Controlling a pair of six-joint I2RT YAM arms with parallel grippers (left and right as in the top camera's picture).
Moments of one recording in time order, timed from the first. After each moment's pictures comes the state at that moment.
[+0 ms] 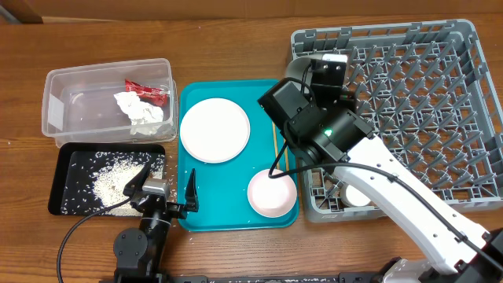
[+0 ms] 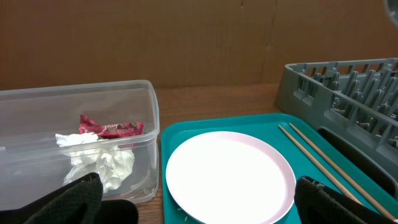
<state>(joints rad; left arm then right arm) -0.05 0.02 0.01 -0.06 0.12 -0.03 0.72 1.59 1.55 -1.08 1.03 0.67</state>
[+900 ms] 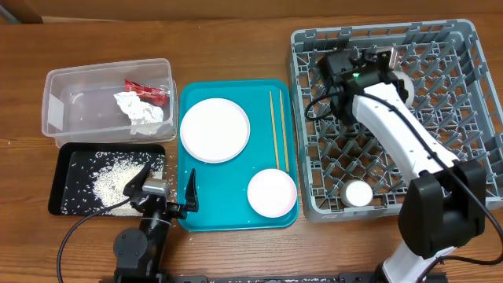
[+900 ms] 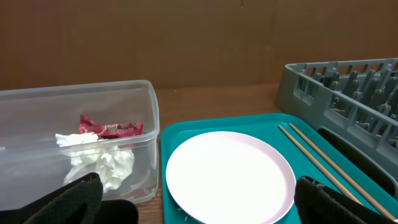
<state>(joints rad) -0.05 0.02 0.01 -0.06 0.12 -0.03 0.32 1.86 1.51 -1.16 1.09 0.49</state>
